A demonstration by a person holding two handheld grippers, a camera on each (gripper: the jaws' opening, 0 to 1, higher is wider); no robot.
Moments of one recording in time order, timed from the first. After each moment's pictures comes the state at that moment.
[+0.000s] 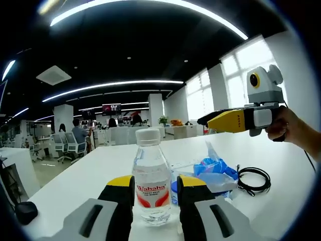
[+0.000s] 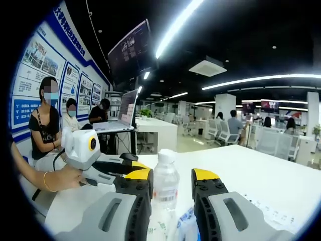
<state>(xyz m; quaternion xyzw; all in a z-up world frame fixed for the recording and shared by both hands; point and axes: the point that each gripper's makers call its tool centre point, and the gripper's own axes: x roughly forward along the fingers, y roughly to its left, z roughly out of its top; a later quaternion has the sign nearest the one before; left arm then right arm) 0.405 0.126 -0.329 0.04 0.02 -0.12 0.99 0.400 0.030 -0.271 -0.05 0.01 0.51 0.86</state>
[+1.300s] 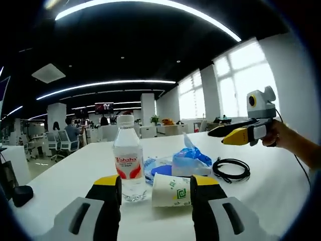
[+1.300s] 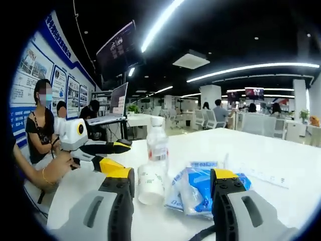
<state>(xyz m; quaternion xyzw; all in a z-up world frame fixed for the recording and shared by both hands) 0.345 0.102 -0.353 0.04 0.03 -0.16 0.99 0.373 -0.053 -0.328 -0.02 0.05 0.46 0.89</state>
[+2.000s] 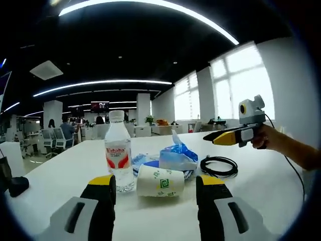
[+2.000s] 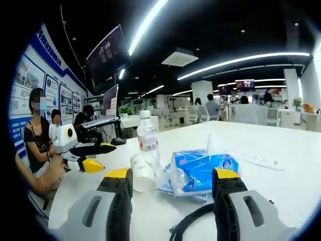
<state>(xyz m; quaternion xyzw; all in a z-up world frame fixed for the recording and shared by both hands) 0.319 0.087 -0.362 0.02 0.03 -0.19 0.98 0.383 -0.088 -0.347 0.00 0.09 0.44 0.90</state>
